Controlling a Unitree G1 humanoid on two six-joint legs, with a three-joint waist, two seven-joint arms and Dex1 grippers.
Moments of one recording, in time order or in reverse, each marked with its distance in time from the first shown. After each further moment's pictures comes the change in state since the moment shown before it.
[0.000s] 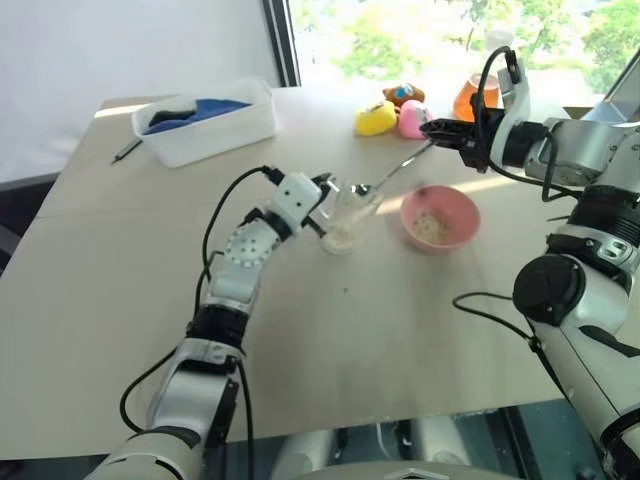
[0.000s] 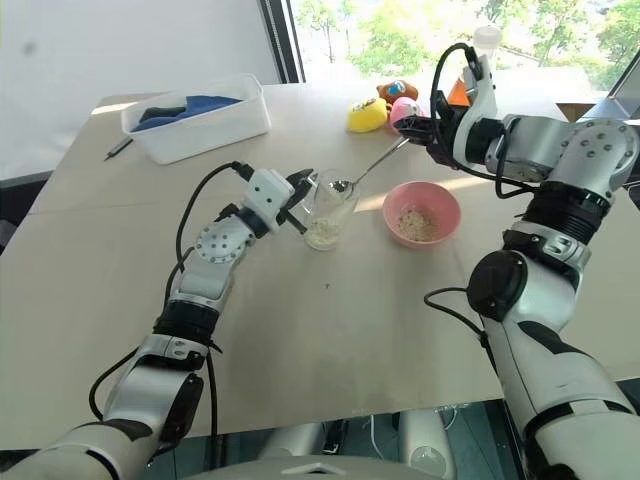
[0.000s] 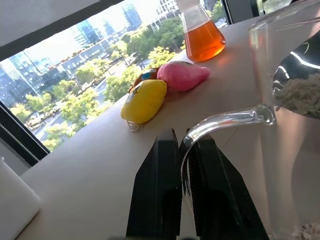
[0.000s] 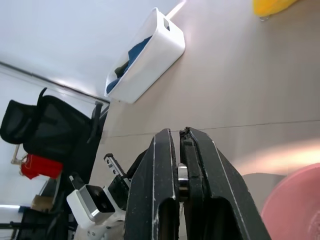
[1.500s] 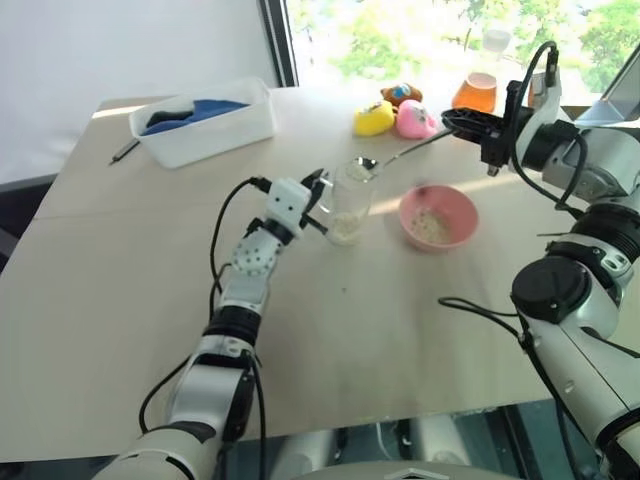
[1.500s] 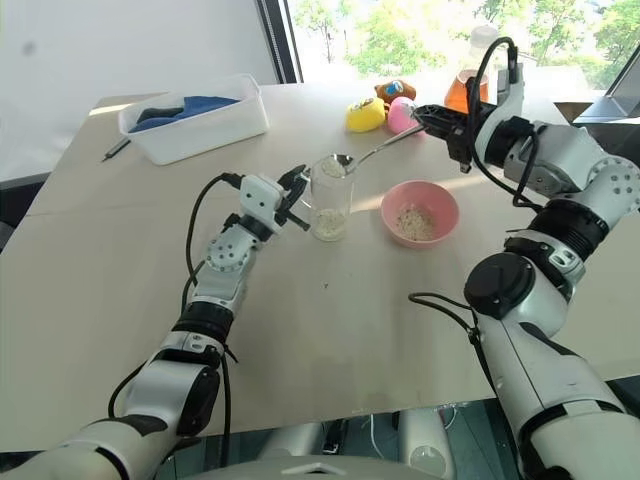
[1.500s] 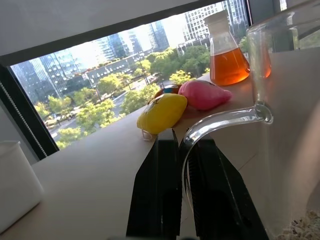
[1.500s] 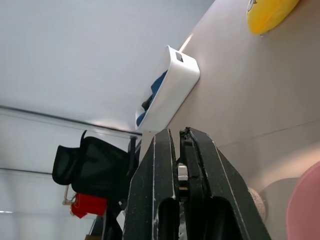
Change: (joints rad) left arm -0.032 -0.073 0.070 0.216 -0.051 -0.214 0.052; right arm 0.016 0.040 -0.261 0.035 0.442 -0.021 -0.497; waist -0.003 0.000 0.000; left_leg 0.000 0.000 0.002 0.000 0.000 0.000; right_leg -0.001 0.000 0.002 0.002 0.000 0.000
